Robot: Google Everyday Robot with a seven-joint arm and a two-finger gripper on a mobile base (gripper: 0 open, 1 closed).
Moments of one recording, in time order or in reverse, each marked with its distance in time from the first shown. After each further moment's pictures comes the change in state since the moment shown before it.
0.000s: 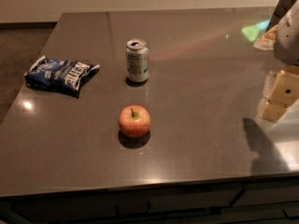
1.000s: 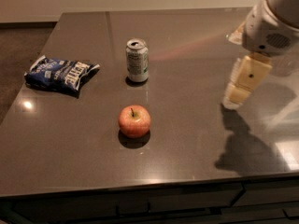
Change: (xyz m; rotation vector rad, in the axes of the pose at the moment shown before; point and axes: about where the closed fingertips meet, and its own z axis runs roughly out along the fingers) arm -0.047 -0.029 0.027 -0.032 -0.083 0.015
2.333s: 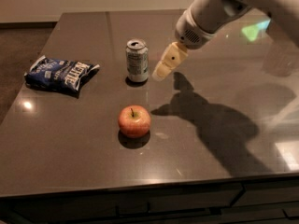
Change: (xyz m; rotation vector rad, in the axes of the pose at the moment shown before) arm -0.123 -0.084 0.099 0.028 -0.265 0.151
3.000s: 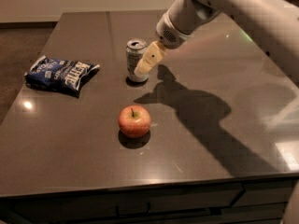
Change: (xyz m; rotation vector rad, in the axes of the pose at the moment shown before) arm -0.036 -0.011 0.054 -0.048 -0.035 0.029
